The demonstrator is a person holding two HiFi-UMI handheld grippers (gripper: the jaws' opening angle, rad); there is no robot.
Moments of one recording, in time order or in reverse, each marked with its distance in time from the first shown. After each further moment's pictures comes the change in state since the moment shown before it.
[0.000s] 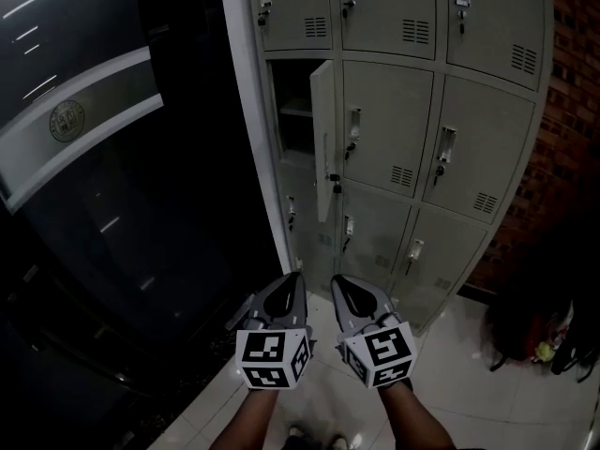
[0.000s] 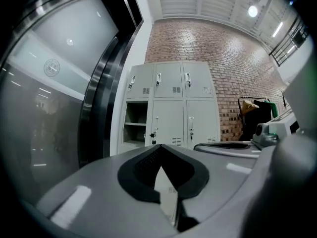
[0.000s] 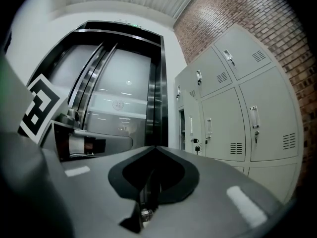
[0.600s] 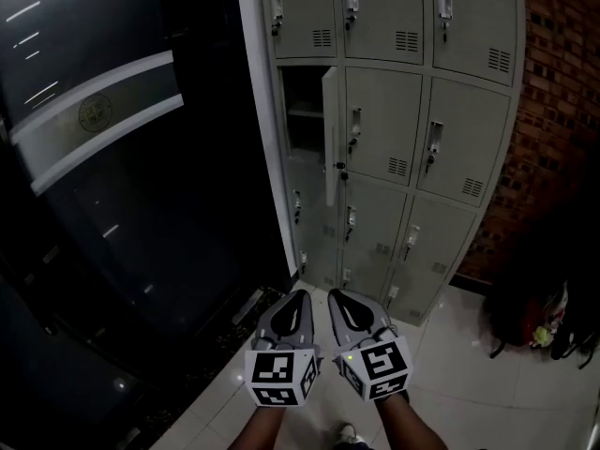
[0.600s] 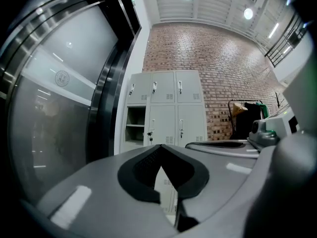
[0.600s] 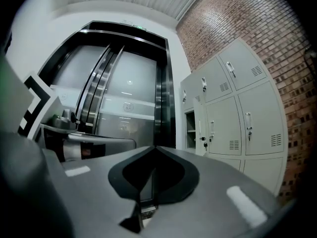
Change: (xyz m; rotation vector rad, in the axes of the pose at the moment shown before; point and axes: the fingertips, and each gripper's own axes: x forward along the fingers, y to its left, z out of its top) left arm -0.138 -0.024 -0.005 0.016 -0.019 -0.014; right arm -0.086 0.109 0.010 -0.007 -0.003 -0.013
